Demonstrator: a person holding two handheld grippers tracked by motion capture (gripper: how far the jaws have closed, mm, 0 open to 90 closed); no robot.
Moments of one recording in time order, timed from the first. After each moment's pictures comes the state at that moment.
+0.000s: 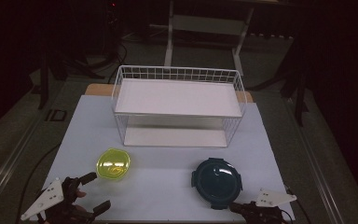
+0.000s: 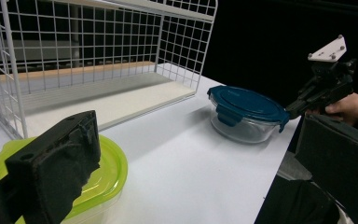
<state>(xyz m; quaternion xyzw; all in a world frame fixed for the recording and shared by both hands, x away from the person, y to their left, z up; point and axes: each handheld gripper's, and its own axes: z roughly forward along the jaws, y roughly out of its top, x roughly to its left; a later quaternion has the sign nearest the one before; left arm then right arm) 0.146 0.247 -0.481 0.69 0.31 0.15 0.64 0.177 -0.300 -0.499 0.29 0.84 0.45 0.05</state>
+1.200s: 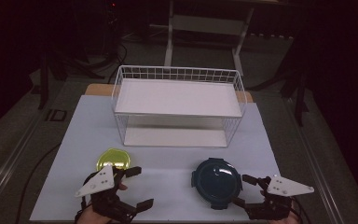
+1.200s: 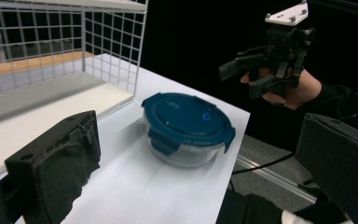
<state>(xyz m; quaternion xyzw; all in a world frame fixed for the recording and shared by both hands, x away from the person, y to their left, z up) 0.178 0.144 -0.437 0.73 0.25 0.06 0.63 0.191 -0.301 -0.447 0.29 0.80 0.51 0.12</state>
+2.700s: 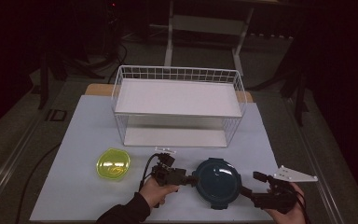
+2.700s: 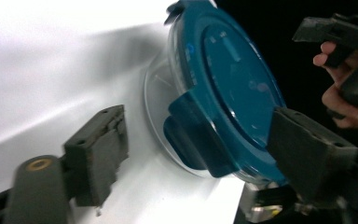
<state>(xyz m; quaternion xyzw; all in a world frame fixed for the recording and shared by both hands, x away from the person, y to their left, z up) 0.286 0.027 -0.519 0.74 0.44 -0.19 0.47 0.212 -0.324 -0.457 0.41 0.78 0.47 0.10</state>
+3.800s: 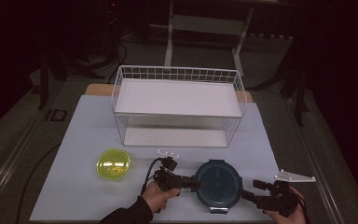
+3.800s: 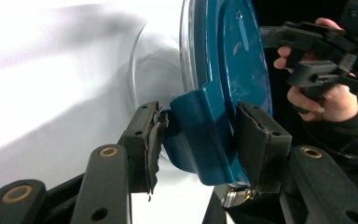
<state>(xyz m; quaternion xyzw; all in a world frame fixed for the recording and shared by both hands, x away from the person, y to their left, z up) 0.276 0.023 -0.520 0.74 0.42 -0.23 0.47 0.214 -0.341 -0.481 0.46 0.77 0.45 0.03</state>
